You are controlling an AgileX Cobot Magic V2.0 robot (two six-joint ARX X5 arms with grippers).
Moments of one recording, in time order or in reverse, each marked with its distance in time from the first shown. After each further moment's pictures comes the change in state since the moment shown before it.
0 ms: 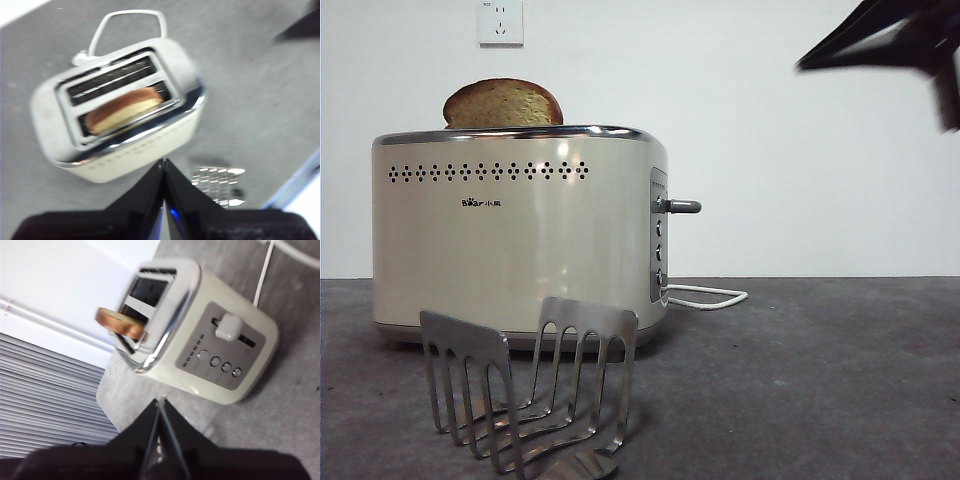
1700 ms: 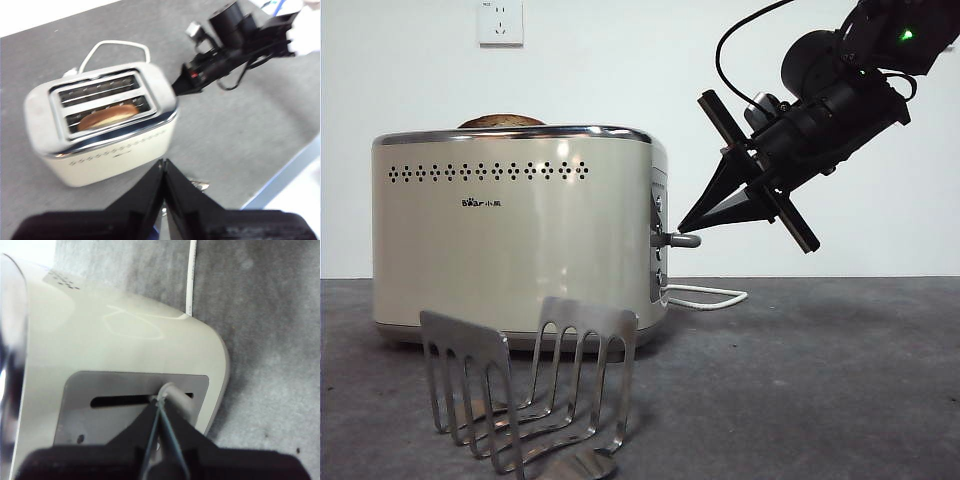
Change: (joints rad) left arm -0.076 -0.160 -0.023 -0.001 -0.032 -0.148; right arm 0.200 0.575 0.333 0.016 0.256 0.056
